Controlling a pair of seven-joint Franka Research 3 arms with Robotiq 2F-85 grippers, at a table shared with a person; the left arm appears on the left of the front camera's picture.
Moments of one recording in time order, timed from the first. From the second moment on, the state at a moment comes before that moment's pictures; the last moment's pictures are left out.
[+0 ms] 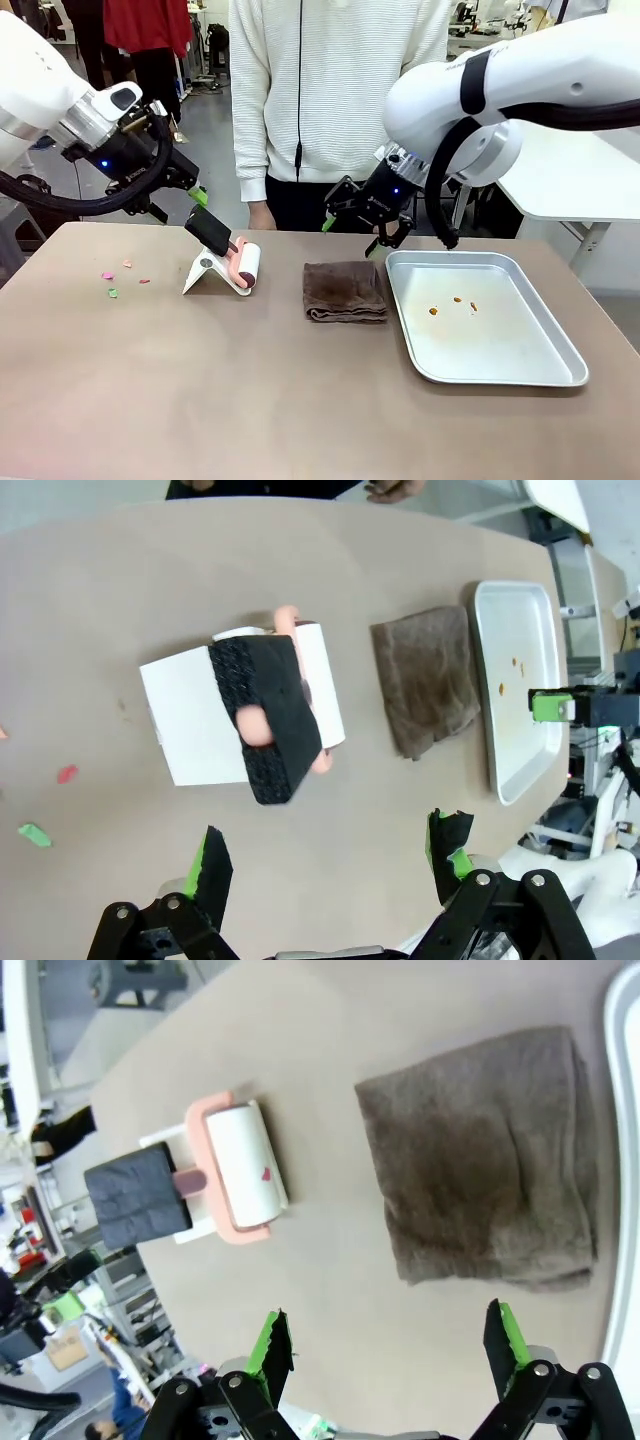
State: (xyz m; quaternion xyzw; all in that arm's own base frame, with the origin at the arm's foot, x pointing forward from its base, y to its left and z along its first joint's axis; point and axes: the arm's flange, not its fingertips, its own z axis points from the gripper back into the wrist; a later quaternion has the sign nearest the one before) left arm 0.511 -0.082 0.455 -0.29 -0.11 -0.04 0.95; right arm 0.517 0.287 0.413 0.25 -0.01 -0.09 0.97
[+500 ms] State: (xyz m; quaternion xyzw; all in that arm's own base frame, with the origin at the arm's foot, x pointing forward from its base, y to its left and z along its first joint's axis) left arm 0.546 -0.081 0.418 -0.30 -0.07 -0.01 0.95; right arm 0.528 0.288 0.367 0.21 -0.04 -0.06 0.98
